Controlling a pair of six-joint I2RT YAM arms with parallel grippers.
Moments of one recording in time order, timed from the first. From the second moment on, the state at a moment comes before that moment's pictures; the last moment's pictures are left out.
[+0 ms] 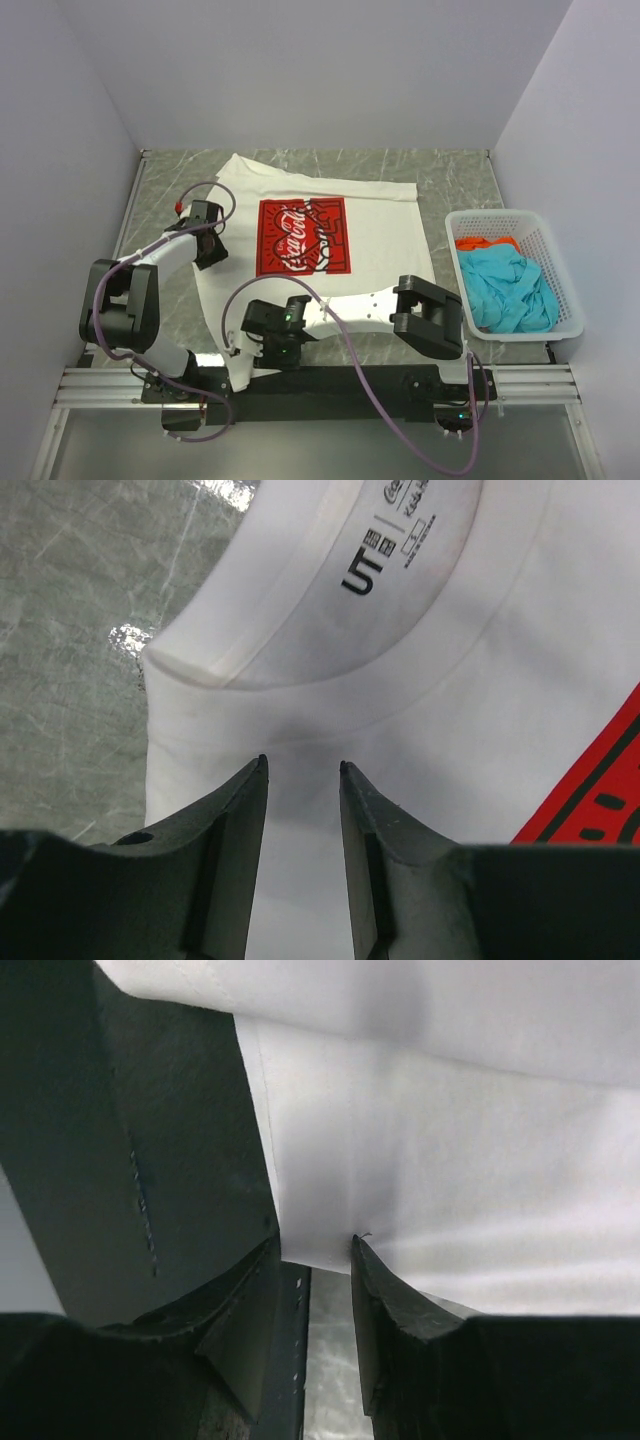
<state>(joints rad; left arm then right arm) -0.14 1.55 0.85 -0.39 -0.26 -0.63 1.36 1.94 1.33 -0.62 -0.21 -0.22</state>
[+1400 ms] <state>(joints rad) -0.23 1.51 0.89 -0.42 -0.23 -0.70 0.70 1.61 1.12 -0.45 -0.01 0.20</state>
